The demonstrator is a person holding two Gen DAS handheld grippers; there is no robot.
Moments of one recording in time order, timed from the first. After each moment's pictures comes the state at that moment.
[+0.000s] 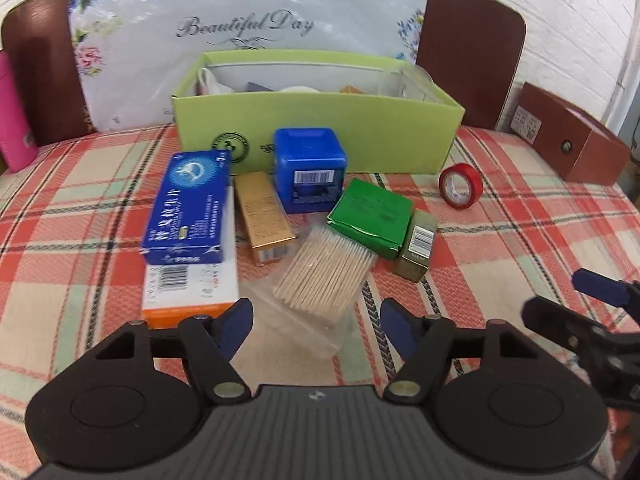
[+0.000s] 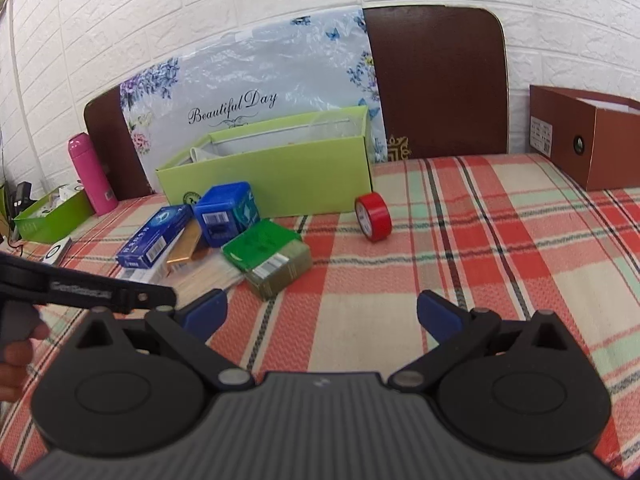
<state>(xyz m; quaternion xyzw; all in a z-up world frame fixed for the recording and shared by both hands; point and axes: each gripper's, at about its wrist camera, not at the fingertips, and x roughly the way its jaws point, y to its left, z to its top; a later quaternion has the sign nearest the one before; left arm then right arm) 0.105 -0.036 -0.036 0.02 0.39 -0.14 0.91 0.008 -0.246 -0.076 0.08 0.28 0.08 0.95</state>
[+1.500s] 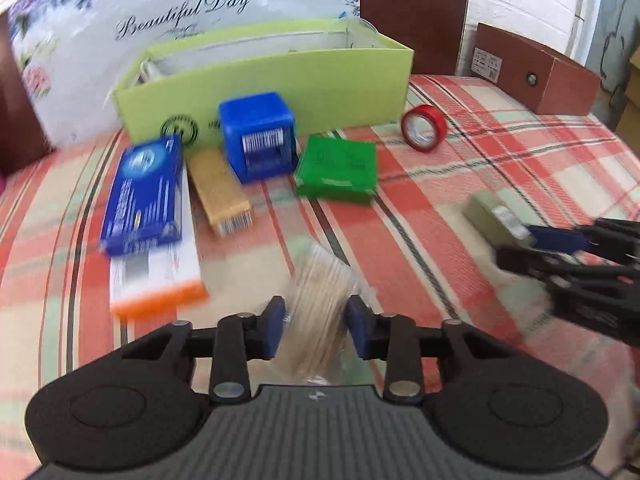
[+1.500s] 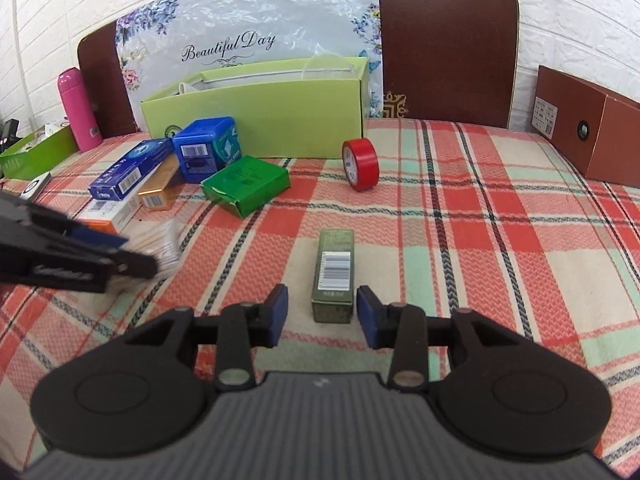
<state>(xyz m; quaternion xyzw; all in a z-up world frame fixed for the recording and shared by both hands) 0.085 -0.049 -0.046 0.08 0.40 -0.20 0.89 0.020 -0.245 -0.101 0.01 0.34 0.07 0.94</state>
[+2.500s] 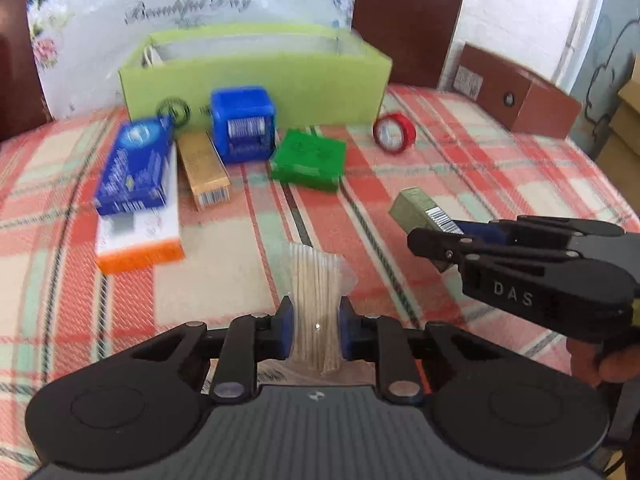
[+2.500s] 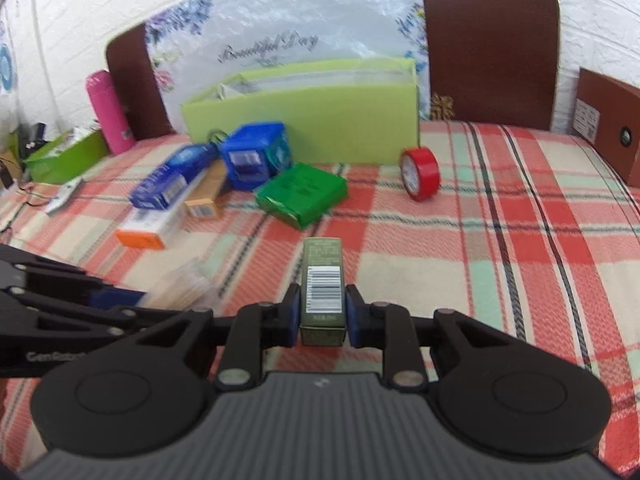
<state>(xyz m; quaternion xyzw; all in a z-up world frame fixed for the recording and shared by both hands) 0.062 -0.044 -0.035 0.03 0.39 -0.21 0.89 0.027 -0.215 -0.078 0.03 0.33 0.13 0.93</state>
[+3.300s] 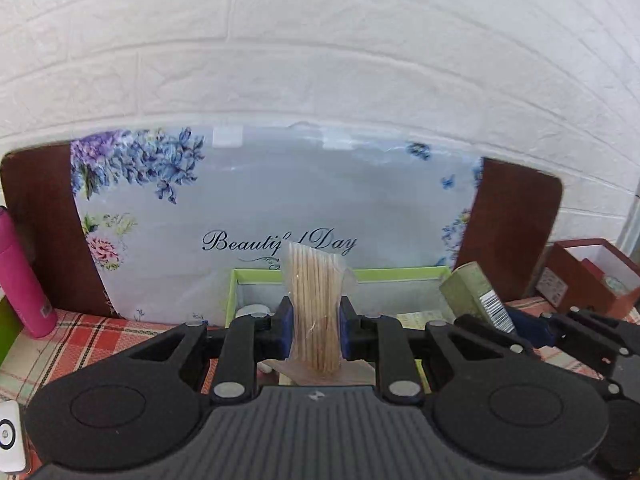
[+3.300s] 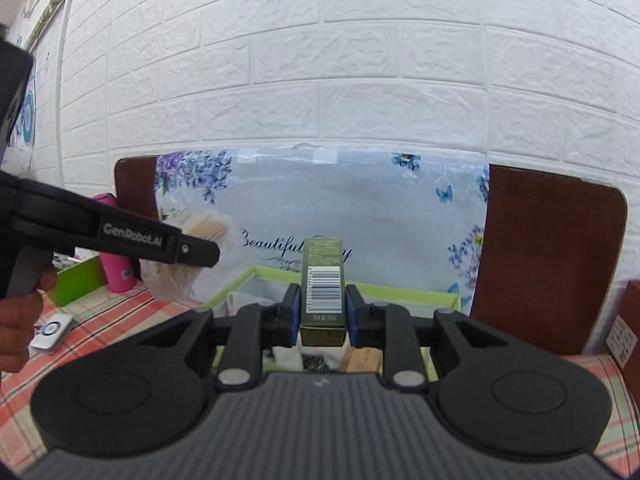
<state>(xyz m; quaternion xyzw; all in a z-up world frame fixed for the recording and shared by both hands) 0.220 -0.014 0.093 -0.01 0.25 -0.12 0.96 0.174 -0.177 0.015 -0.02 0.17 0.14 0.98</state>
